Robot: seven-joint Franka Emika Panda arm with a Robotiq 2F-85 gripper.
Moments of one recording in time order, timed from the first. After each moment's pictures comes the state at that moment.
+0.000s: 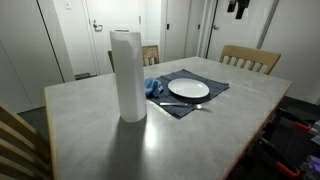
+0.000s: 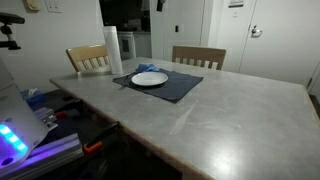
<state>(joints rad) -0.02 -0.24 -0.20 -2.23 0.12 1.91 -0.33</state>
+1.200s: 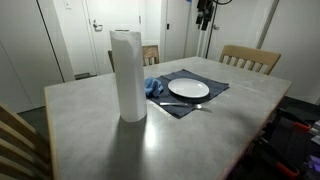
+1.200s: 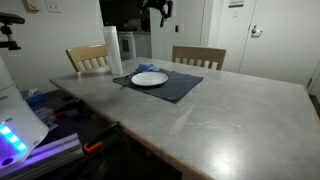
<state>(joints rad) -0.02 0.05 -0.08 -2.05 0.29 2.00 -0.58</state>
